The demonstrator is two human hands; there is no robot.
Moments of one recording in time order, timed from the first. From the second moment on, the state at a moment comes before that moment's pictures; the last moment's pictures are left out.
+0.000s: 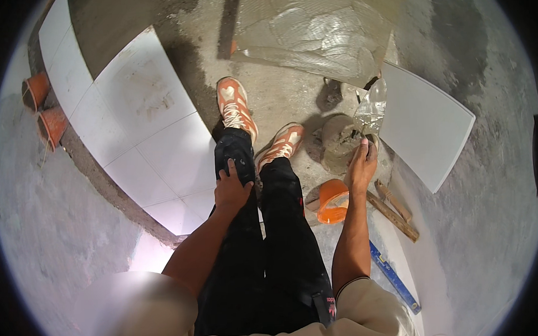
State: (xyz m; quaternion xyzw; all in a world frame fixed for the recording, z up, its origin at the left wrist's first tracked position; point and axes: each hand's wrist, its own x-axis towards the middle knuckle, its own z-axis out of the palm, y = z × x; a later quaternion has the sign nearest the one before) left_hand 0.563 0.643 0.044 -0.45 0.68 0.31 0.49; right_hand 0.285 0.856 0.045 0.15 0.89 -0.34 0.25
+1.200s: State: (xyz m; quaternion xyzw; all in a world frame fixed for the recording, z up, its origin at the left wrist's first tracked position) left_hand 0.554 0.642 0.047 -0.42 0.70 0.27 0.52; right_hand 0.261 0.867 0.034 0.24 0.79 -0.48 0.30
